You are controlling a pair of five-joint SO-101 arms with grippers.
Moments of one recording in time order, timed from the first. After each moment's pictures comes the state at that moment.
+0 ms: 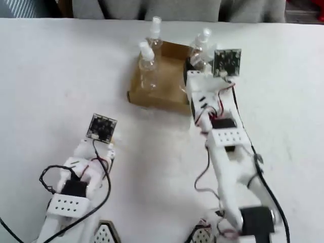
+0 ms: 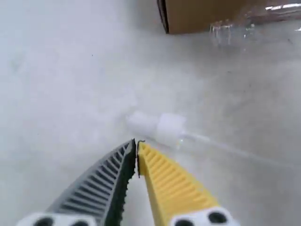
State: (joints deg) left arm 0.7 -68.2 95.4 25.9 -10.2; right arm -10.0 -14.1 43.3 -6.8 -2.2
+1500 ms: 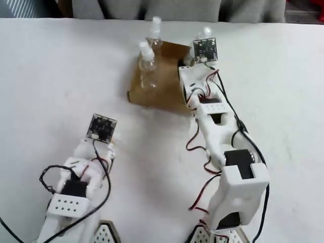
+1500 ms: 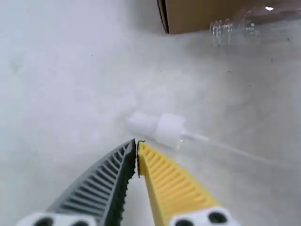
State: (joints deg) left arm 0.7 -68.2 95.4 25.9 -10.3; right arm -10.0 17.9 22.5 -9.9 5.5
